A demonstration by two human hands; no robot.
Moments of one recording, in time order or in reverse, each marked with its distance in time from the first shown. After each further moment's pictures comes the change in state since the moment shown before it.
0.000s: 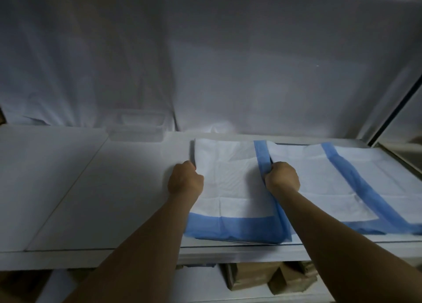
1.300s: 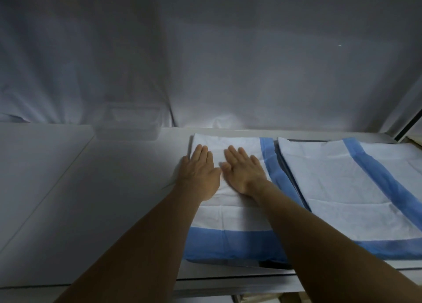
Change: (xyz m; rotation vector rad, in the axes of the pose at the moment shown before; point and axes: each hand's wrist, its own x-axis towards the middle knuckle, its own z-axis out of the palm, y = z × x) left_hand 0.038 0.017 0.022 0.614 -0.166 0.502; right_hand 0.027 -0.055 0.072 -0.341 -0.307 -0.655
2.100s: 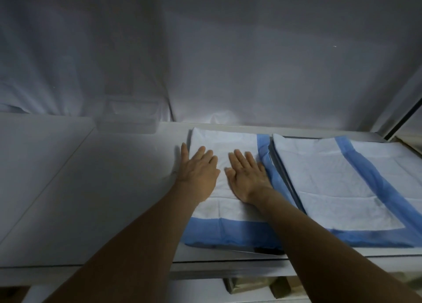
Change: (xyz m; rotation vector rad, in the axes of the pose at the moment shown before) left_hand -0.025 0.008 -0.007 0.123 0.023 0.055; right_hand -0.035 0.005 0.008 -0.047 -0.013 0.052
